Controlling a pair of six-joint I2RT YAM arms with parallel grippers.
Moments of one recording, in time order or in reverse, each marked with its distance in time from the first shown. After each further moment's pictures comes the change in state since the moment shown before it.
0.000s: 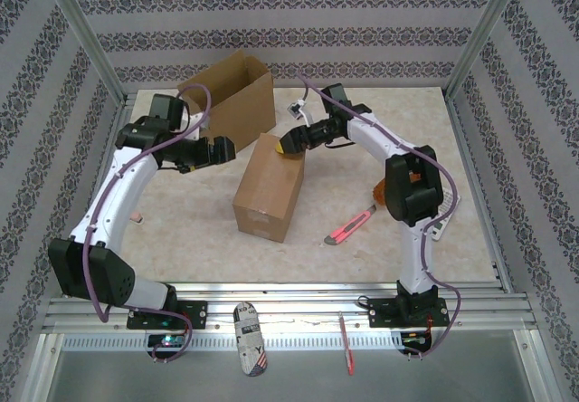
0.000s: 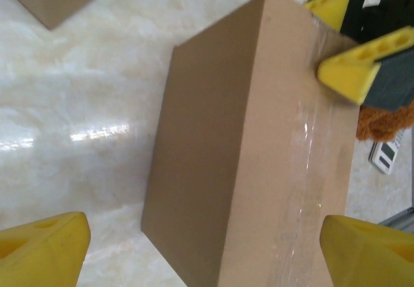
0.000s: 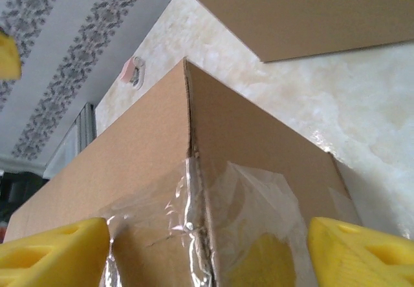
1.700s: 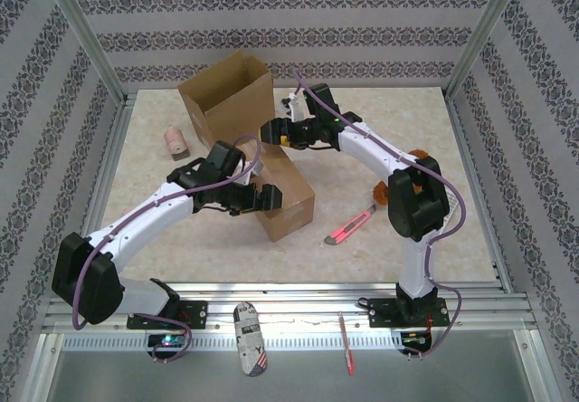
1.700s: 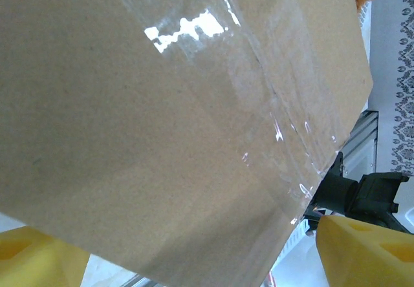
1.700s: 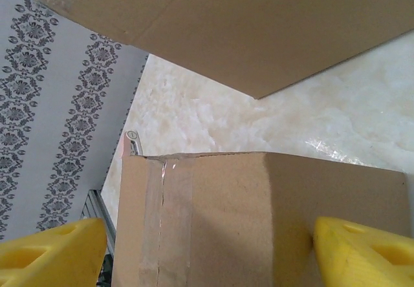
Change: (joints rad) left arm -0.388 -0.063 -0.362 0.353 0.081 -0.275; right arm 0.141 -0.128 -0.097 0.238 0.267 0.550
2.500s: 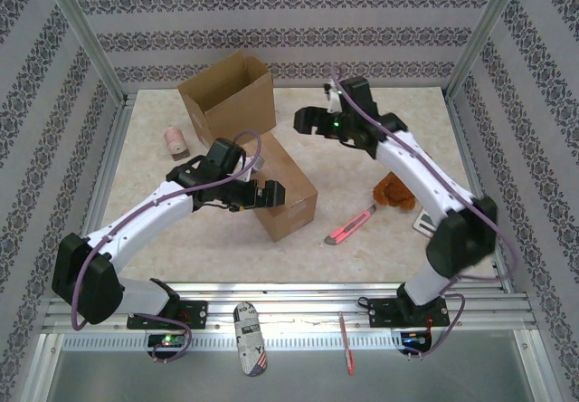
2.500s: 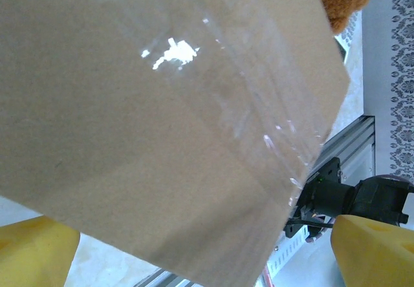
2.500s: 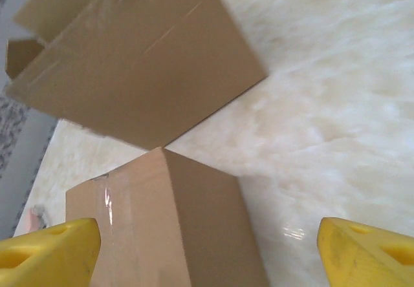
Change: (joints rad) left arm -0.004 -0.010 0.034 0.005 -0.019 0.014; right arm -0.047 -0.430 -0.179 -0.169 0.531 -0.028
